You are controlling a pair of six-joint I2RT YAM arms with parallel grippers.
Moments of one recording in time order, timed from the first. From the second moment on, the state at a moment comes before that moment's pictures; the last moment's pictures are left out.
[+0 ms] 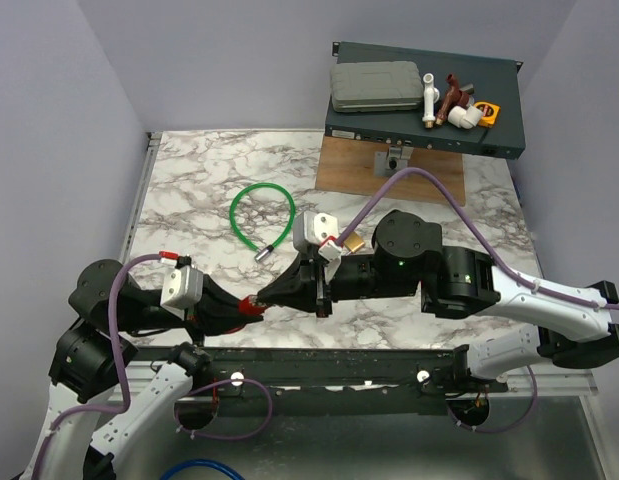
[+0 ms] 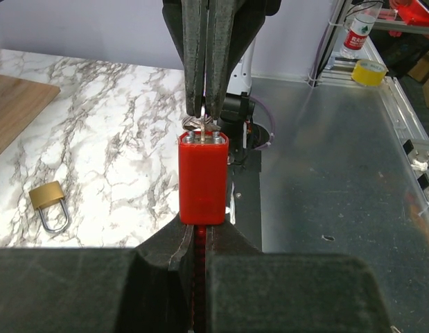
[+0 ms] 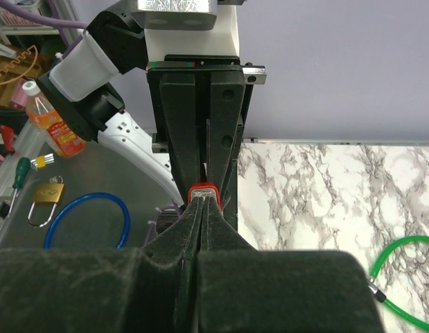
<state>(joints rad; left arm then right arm) -0.51 0.47 1.11 -0.68 1.01 -0.04 1.43 1.33 1.63 -0.37 -0.17 -0.02</state>
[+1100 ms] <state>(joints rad) -0.50 0.67 1.11 -1.26 0.62 0.95 1.39 1.03 1.01 -0.16 0.30 0.07</state>
